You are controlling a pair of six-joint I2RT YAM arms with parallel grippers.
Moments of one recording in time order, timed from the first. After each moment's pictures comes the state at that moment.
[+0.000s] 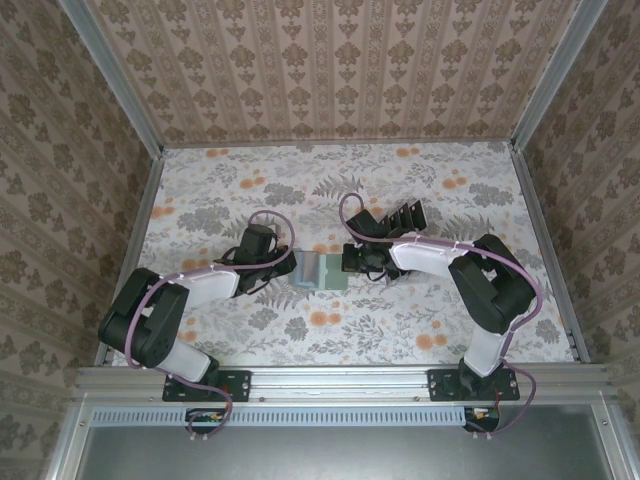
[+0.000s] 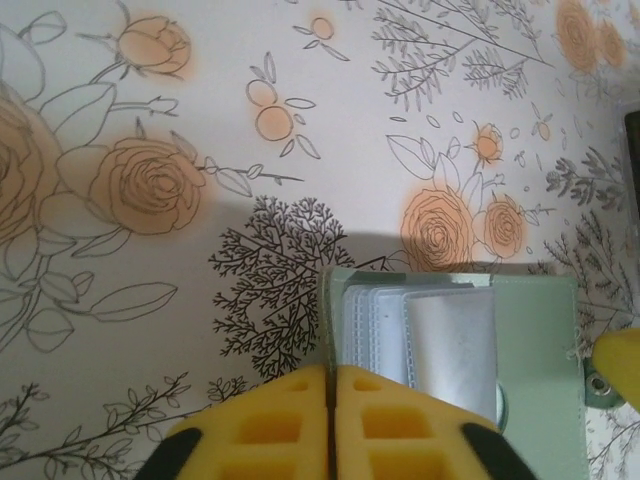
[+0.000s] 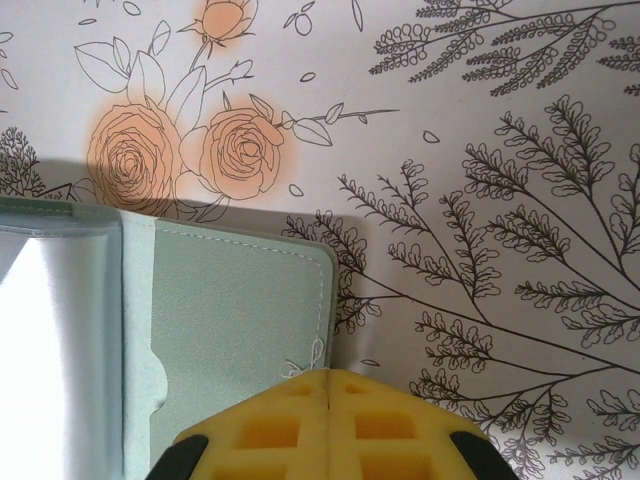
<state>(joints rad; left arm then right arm) -0.53 1.50 0.58 0.12 0.18 -0.66 0.63 1.78 1.03 -0.31 -0.06 0.68</state>
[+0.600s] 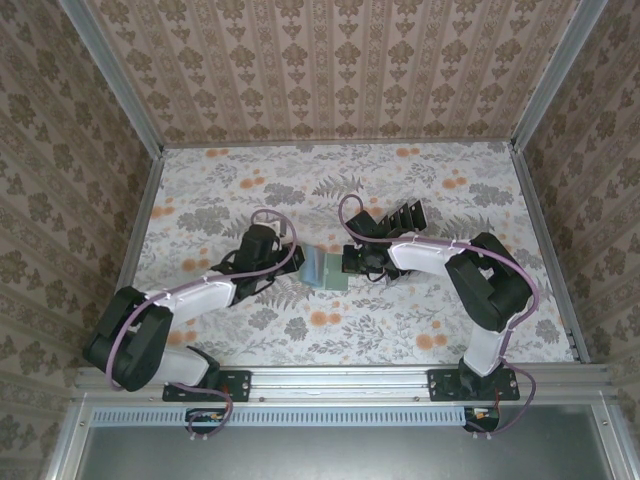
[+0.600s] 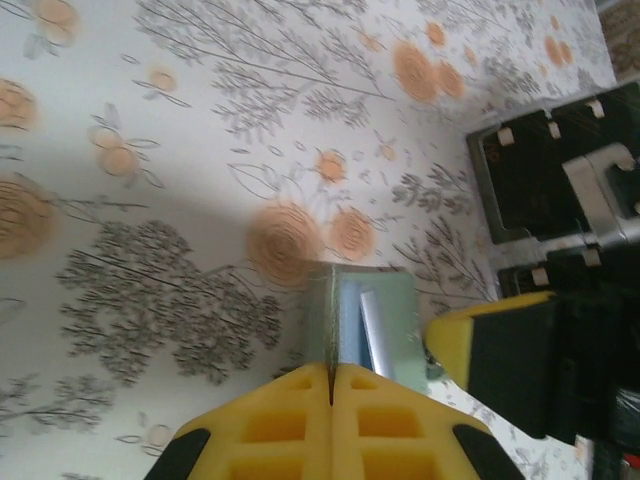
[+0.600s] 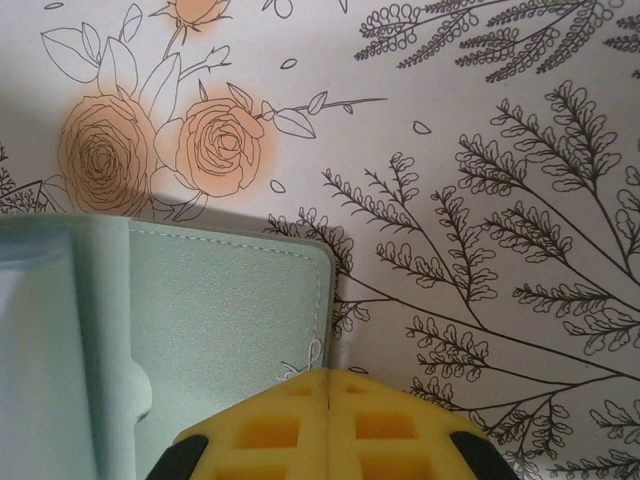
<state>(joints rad) -0.63 1.36 0.57 0.17 0.18 -0.72 0.62 1.80 1.03 -0.31 -0.06 0.68</state>
